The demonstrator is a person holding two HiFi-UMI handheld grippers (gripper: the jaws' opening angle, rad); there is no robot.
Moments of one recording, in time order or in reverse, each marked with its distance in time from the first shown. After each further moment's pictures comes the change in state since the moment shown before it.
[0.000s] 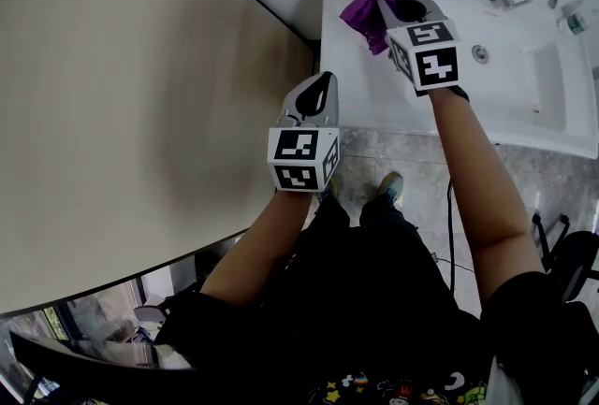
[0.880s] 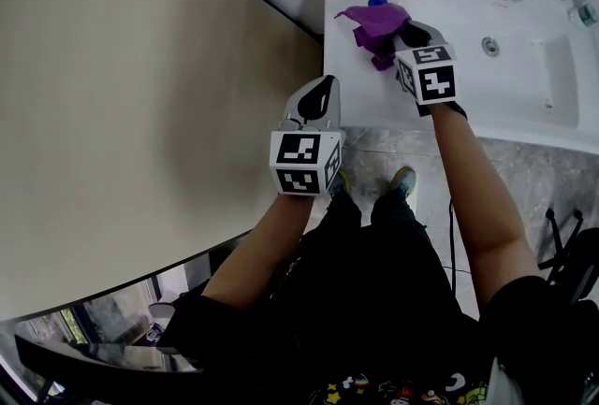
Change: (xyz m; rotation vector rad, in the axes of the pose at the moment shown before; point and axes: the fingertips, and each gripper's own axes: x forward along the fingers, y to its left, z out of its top) left arm 0.007 0.000 -0.014 0.040 0.065 0.002; right arm 0.015 -0.001 -0.104 0.144 0.130 0.006
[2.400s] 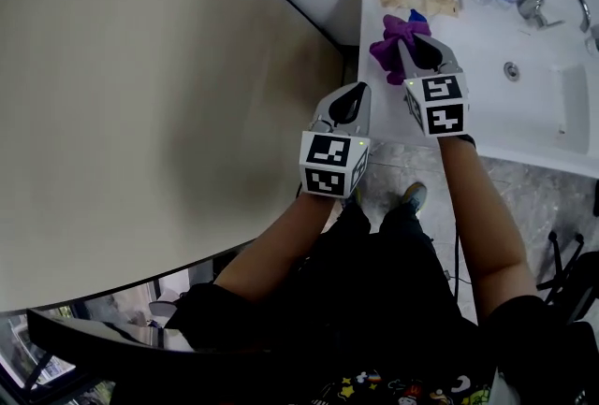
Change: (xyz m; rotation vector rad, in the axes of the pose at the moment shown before) left arm 0.001 0.020 0.005 -0.016 -0.022 -0.053; right arm -0.008 0.065 0.052 -0.111 -0.116 -0.003
